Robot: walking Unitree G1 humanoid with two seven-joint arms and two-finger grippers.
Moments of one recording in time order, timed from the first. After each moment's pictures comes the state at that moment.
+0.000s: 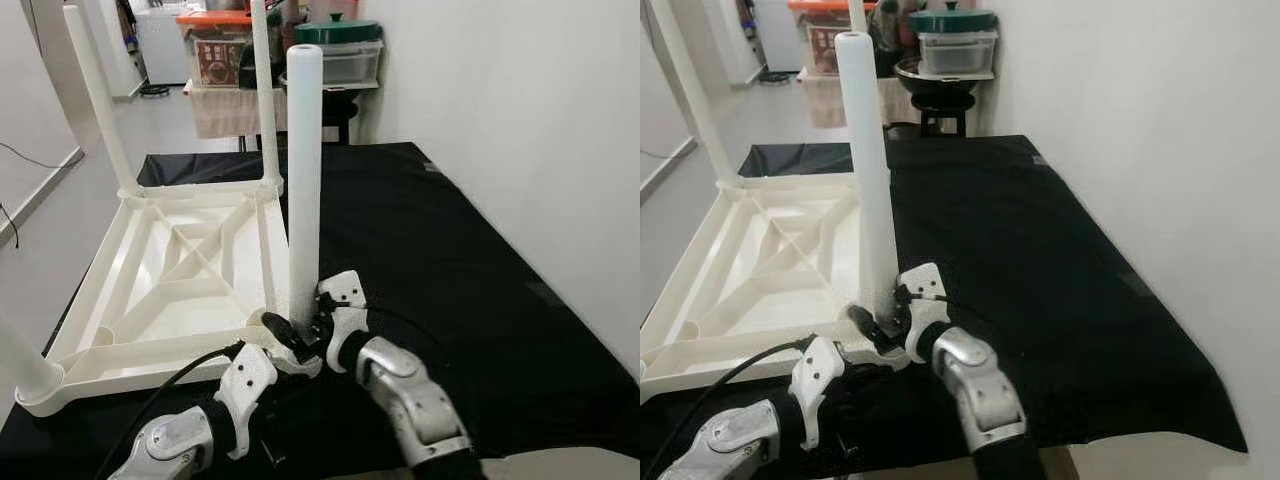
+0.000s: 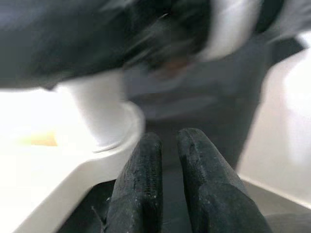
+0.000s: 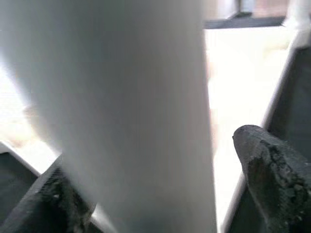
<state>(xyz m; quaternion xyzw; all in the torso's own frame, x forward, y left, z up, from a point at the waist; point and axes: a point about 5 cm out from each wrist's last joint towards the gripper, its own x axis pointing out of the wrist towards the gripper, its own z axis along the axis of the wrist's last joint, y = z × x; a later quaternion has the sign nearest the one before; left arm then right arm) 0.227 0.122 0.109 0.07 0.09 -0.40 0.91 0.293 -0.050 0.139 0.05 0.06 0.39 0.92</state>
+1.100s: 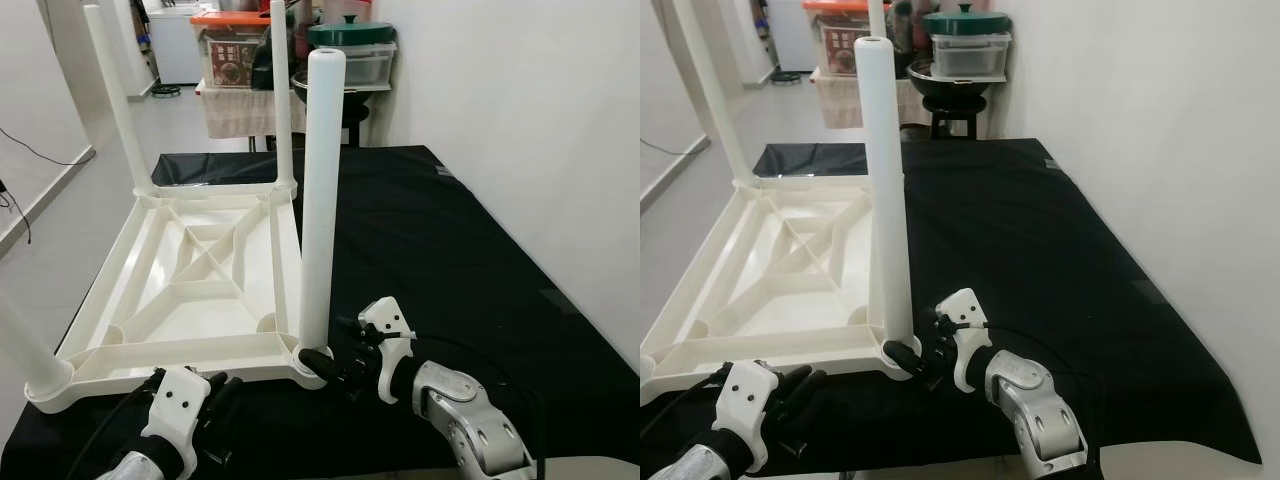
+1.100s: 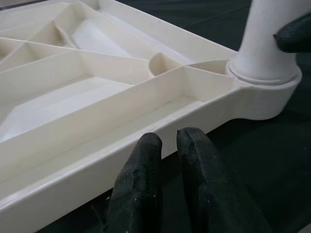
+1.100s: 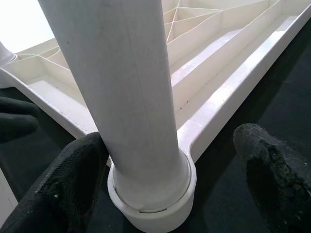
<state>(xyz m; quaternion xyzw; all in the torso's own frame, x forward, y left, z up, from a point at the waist) 0.195 0.176 0.096 0.07 0.09 -0.15 0.98 0.279 -0.109 0.114 -0.01 0.12 0.38 0.92</state>
